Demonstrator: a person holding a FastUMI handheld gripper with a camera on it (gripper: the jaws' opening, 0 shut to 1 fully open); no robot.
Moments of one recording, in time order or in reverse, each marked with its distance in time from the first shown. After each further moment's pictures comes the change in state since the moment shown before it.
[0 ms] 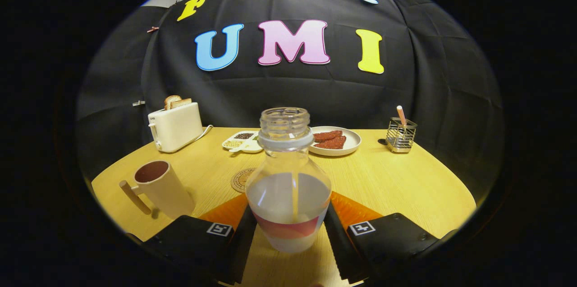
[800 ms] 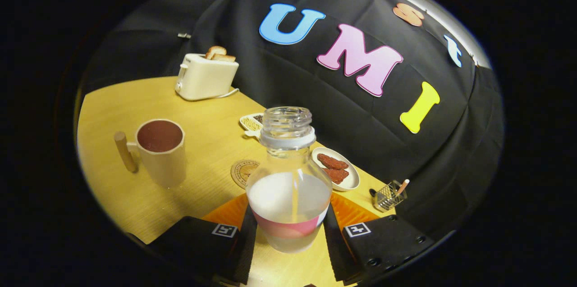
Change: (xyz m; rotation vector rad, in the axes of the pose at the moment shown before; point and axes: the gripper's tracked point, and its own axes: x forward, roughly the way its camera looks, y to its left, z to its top) arm 0.010 0.024 0.049 -0.596 0.120 0.032
